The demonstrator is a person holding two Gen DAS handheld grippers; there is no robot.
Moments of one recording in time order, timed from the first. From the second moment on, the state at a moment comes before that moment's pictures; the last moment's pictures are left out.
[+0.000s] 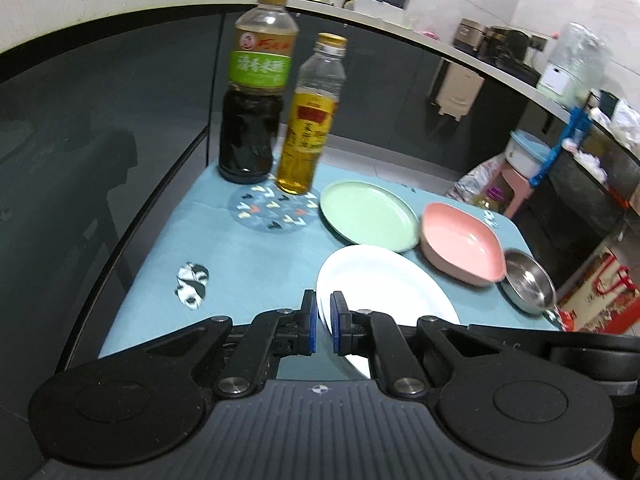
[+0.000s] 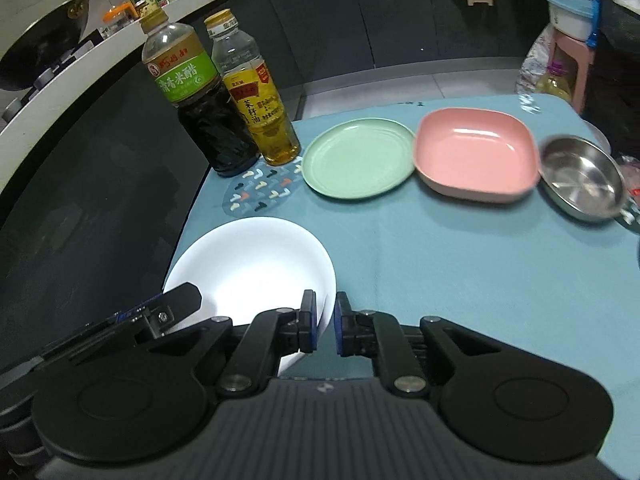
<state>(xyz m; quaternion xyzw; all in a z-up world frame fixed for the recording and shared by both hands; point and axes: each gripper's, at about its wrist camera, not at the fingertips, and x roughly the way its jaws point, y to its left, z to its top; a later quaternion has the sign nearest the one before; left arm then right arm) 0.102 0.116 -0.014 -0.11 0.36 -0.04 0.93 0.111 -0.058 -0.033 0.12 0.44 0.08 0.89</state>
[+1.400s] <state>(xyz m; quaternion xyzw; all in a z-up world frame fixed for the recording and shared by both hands) -0.010 0.062 -0.050 -0.03 0.41 -0.08 0.91 -0.012 -0.099 -0.060 0.11 0.43 0.07 0.89</state>
